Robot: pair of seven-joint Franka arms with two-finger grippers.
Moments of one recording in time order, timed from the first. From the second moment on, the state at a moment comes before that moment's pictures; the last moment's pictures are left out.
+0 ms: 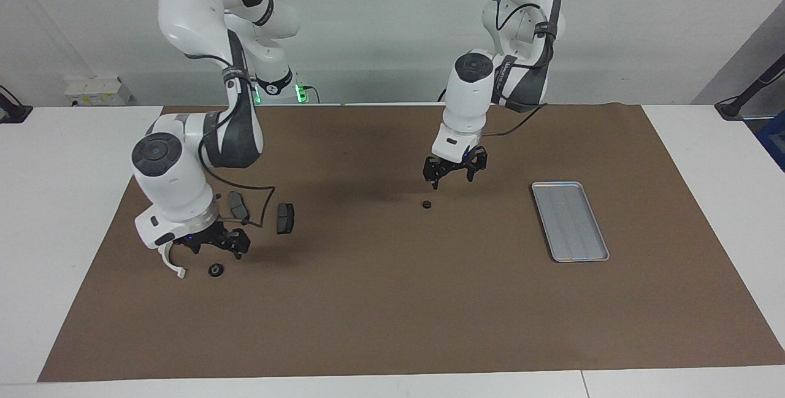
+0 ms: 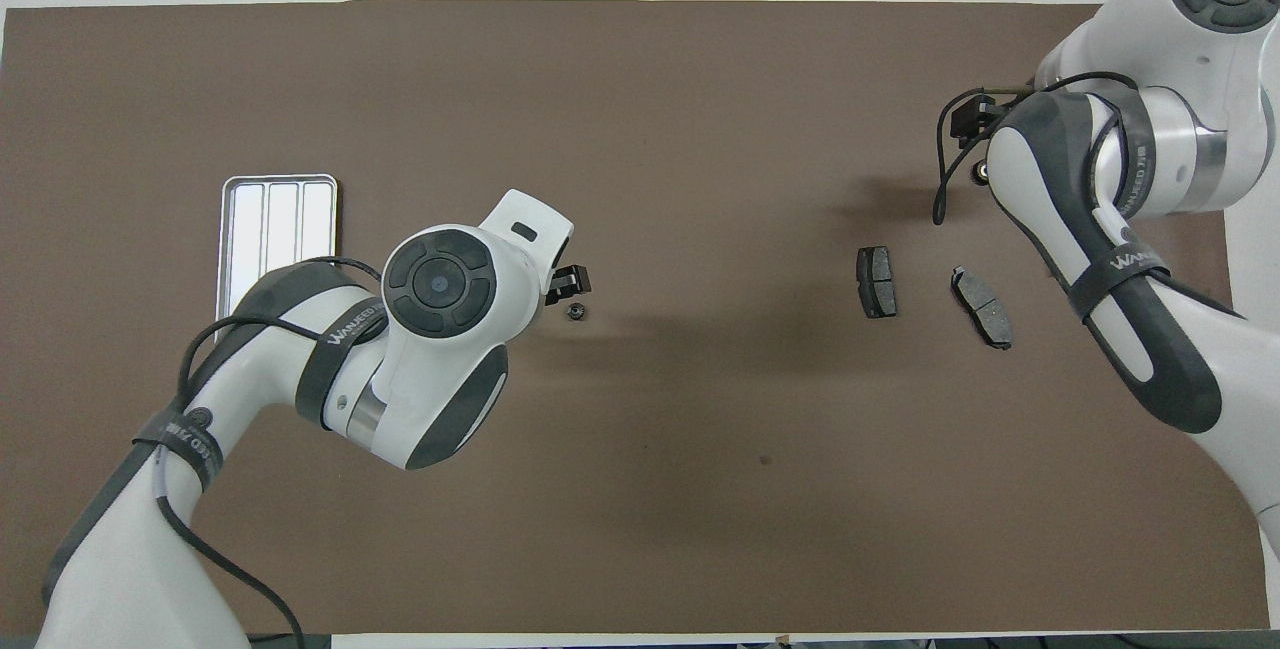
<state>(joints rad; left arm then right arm) -0.56 0.19 -0.02 -2.02 0.07 2.29 -0.79 -0.04 0.51 0.02 -1.52 -0.11 2.05 0.19</state>
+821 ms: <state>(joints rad) -0.60 0.30 -0.02 -1.99 0.07 2.36 -0.84 -0.06 0.62 0.02 -1.54 -0.11 2.16 0.34</state>
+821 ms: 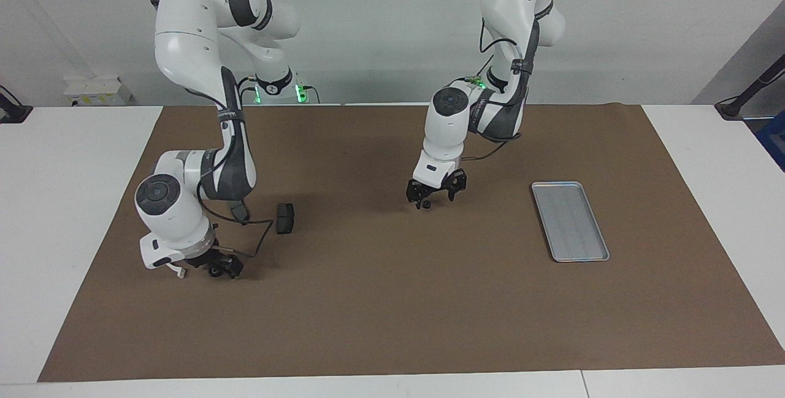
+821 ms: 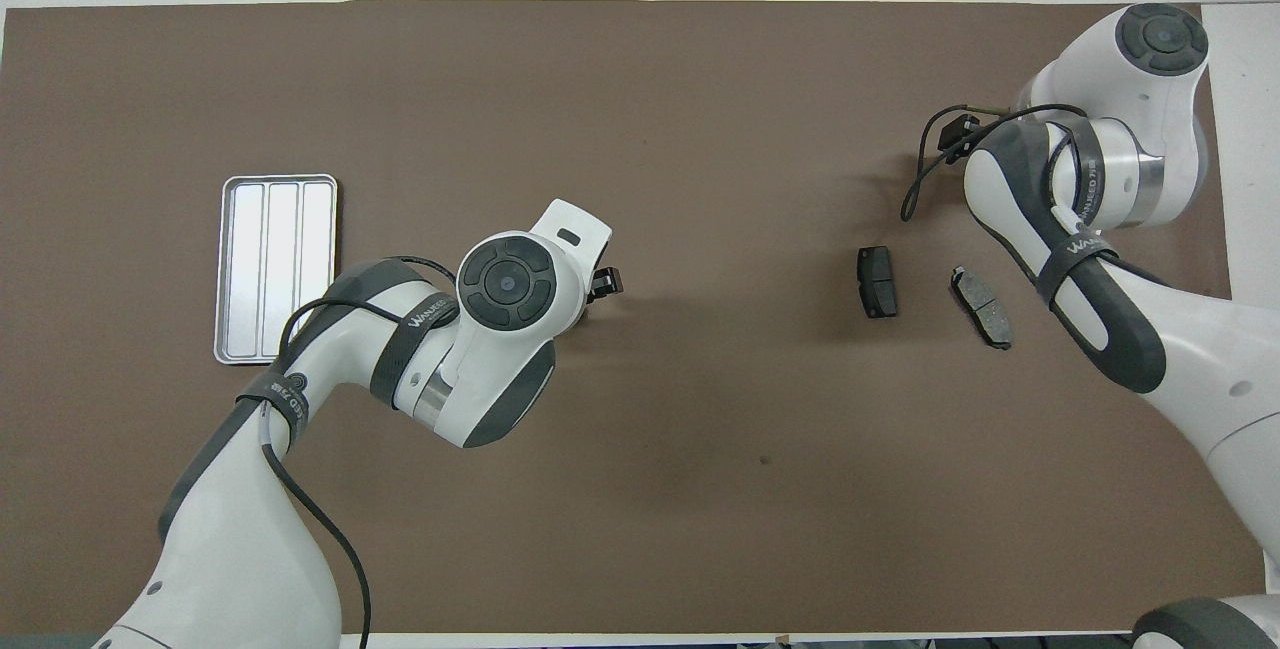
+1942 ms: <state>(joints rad) -0.62 0.32 -0.03 -2.06 0.06 2.47 -0.88 -0.07 0.62 0.03 -1.55 -0.11 2.15 0.39</state>
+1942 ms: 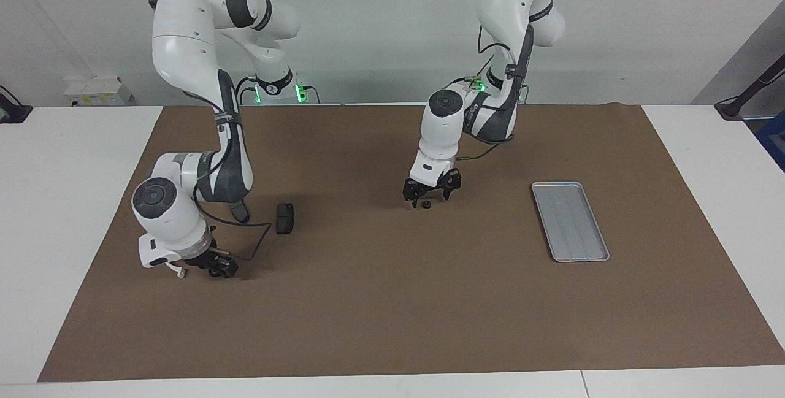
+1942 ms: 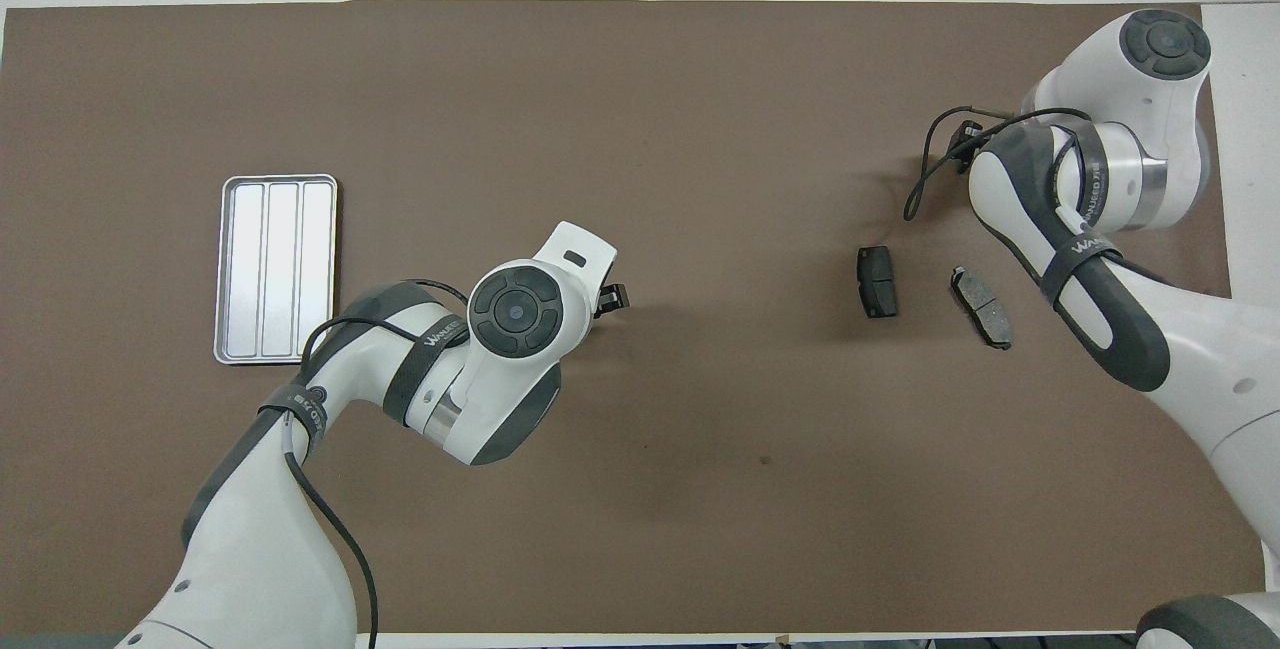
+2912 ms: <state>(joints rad) -0.57 0.32 0.00 -1.93 0.07 2.33 -0.79 0.01 0.53 0.05 -1.39 -0.11 1.79 0.39</state>
